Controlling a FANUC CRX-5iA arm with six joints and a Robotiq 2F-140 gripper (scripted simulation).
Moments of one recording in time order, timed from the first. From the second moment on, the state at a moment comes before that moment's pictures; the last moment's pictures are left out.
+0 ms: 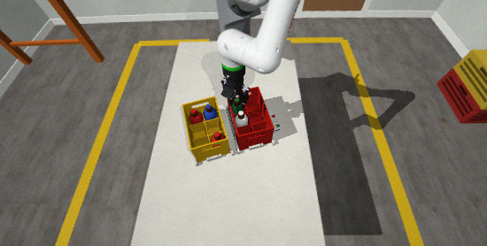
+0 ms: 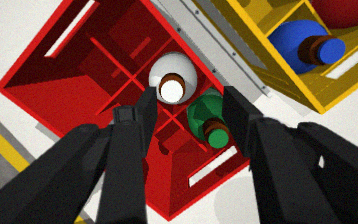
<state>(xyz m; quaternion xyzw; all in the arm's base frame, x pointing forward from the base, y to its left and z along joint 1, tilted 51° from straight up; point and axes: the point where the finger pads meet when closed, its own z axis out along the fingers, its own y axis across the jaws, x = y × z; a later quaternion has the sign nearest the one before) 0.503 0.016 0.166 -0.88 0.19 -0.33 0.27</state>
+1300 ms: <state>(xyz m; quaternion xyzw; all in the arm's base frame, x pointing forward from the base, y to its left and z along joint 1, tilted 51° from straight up) 0.529 -0.139 0.104 -0.88 0.19 -0.33 0.28</state>
